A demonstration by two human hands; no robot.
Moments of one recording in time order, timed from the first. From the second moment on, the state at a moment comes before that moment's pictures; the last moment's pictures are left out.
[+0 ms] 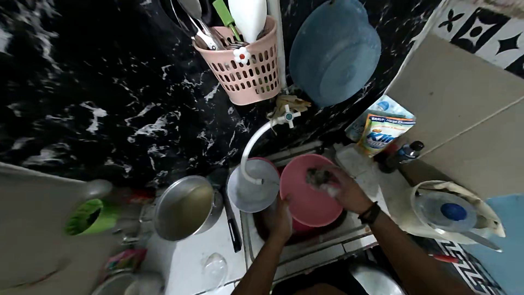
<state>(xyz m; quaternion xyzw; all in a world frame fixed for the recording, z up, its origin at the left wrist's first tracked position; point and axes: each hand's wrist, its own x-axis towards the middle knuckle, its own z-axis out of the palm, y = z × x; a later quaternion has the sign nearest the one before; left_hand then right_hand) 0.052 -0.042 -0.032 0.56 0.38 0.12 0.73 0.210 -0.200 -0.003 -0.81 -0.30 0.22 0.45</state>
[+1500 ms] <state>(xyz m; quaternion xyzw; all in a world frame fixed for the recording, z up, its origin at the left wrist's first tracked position) 0.078 0.046 0.020 0.68 0.21 0.05 0.70 0.118 -0.172 -0.014 -0.85 -0.48 0.12 0.18</state>
